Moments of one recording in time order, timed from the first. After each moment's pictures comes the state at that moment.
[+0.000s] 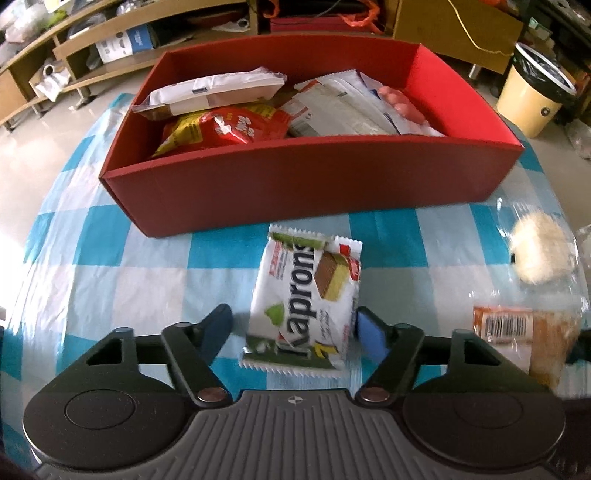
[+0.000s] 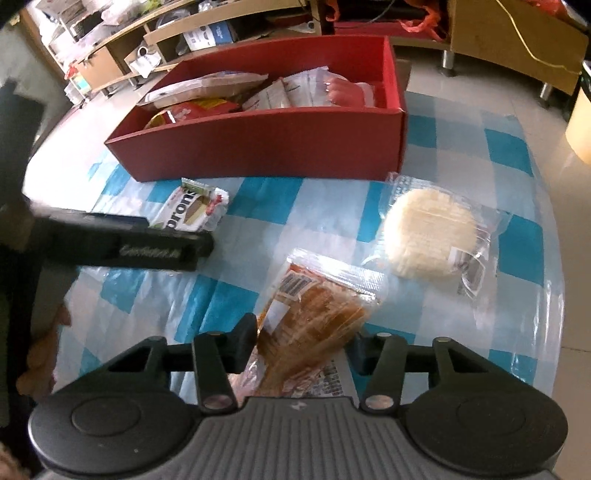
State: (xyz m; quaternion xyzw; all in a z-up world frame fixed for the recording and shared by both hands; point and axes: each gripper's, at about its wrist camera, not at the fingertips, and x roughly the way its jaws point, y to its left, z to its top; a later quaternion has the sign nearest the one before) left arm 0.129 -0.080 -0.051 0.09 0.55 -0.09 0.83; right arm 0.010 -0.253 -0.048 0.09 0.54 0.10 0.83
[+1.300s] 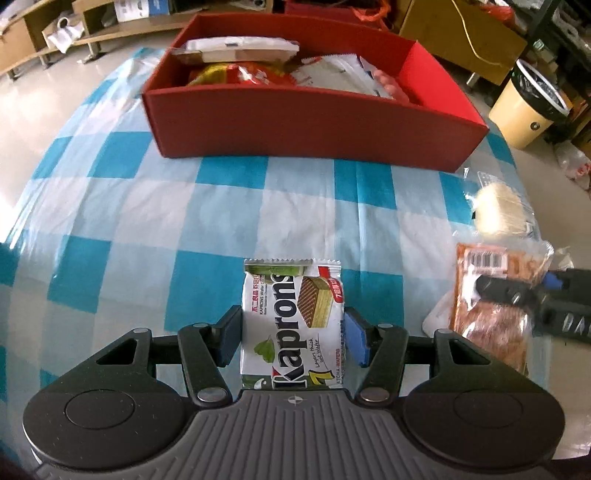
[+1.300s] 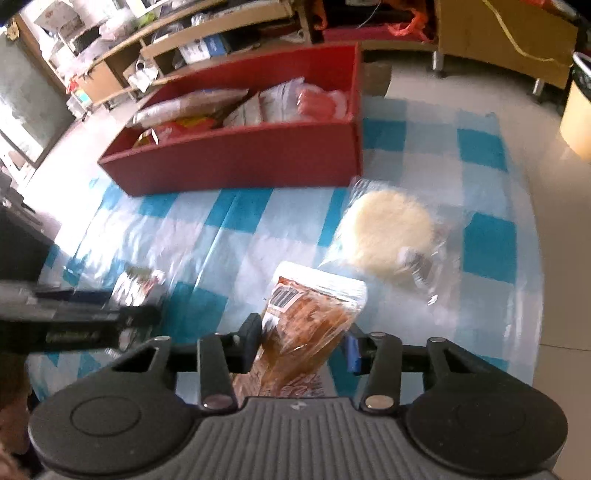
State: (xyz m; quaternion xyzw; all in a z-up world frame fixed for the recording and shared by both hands) left arm 0.074 -0.057 -0.034 0.02 0.57 -0.09 0.81; right arm 0.002 -0.292 -0.038 0.12 0.52 0.10 0.84
